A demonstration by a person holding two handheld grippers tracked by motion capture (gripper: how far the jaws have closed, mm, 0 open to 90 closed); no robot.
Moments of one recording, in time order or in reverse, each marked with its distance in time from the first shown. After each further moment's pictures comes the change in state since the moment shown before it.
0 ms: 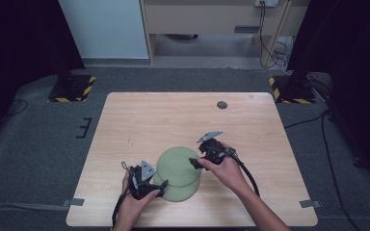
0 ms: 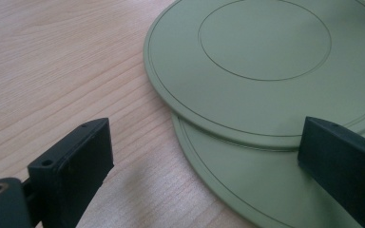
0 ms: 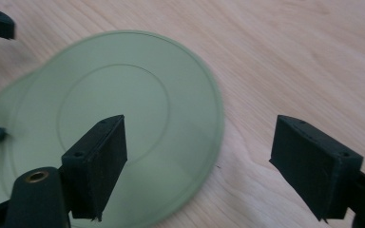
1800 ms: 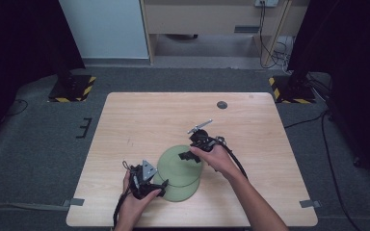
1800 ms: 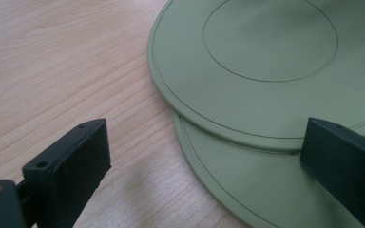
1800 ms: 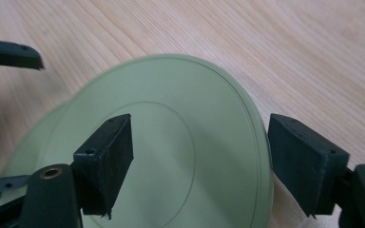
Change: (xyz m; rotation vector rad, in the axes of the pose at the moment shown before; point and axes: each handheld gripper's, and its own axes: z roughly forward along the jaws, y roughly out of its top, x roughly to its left) left arm -0.002 0.002 0.001 0.007 0.017 0.006; right arm -0.015 0.027 0.042 0.048 0.217 0.065
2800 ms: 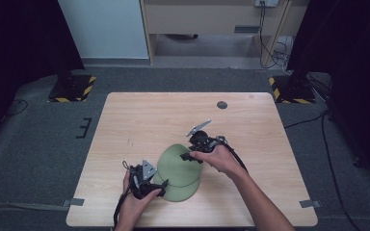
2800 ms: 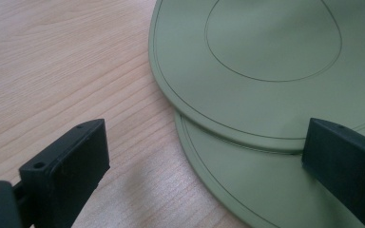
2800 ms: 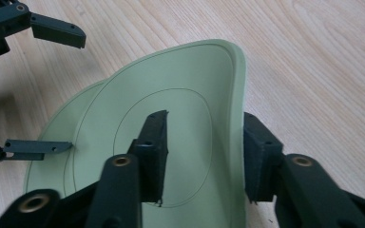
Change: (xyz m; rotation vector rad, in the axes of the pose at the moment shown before) left arm 0.000 0.000 0.000 0.006 0.002 -0.008; right arm 0.017 0.003 -0.018 0.035 0.033 -0.111
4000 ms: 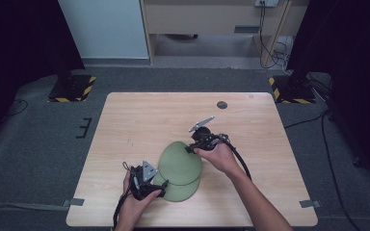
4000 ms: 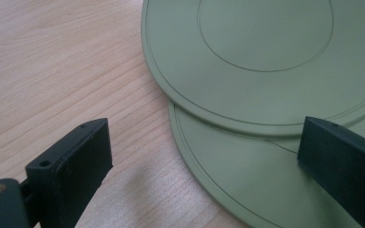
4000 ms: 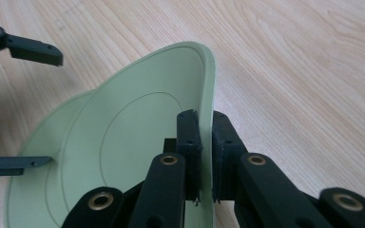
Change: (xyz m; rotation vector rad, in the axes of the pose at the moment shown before) left arm -0.002 -0.001 -0.002 -0.006 -0.003 0.012; right arm -0.008 0.005 -0.010 -0.030 -0.065 0.012
